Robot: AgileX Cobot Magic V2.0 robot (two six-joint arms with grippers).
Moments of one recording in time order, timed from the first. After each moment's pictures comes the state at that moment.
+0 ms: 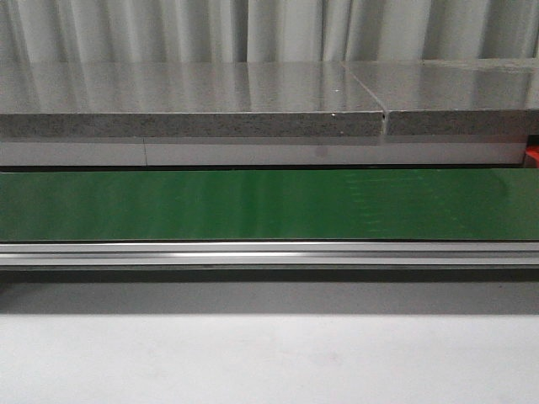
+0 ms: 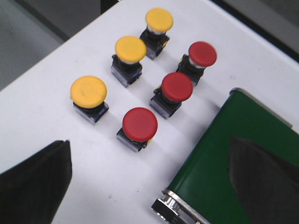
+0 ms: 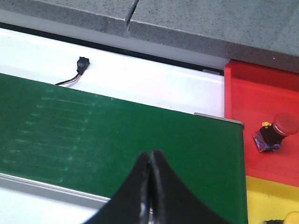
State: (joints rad) left arm 0.37 1.17 -0.84 0.03 0.57 -0.35; right arm -0.08 0.75 -0.68 0.26 0.50 -0.37
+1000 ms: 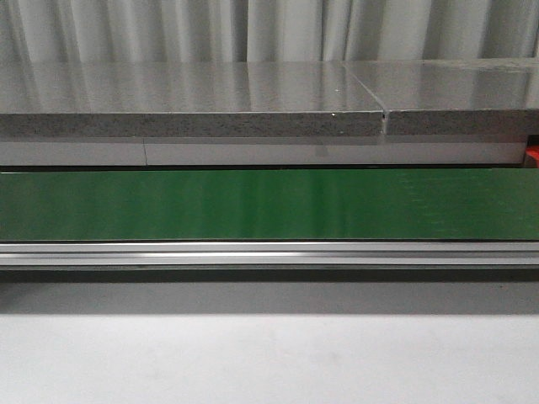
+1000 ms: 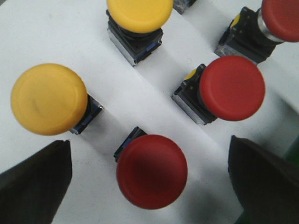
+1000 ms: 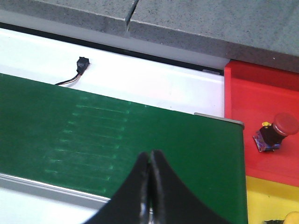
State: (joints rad) left arm 0.38 1.66 -0.99 0.02 0.49 -0.35; right arm -0.08 0.75 -0.68 0.26 0.50 -0.37
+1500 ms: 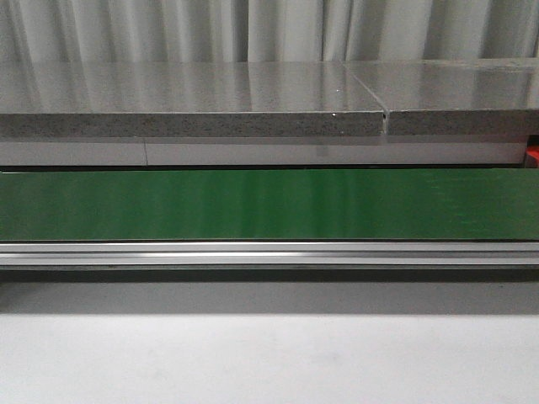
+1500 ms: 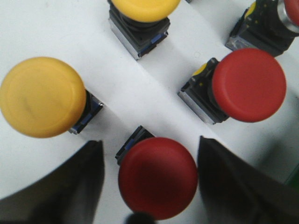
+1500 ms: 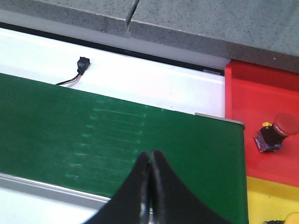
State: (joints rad) left arm 0.38 1.69 -0.99 0.02 0.48 -0.35; right arm -0.08 0.75 -0.68 0.26 0.50 -0.37
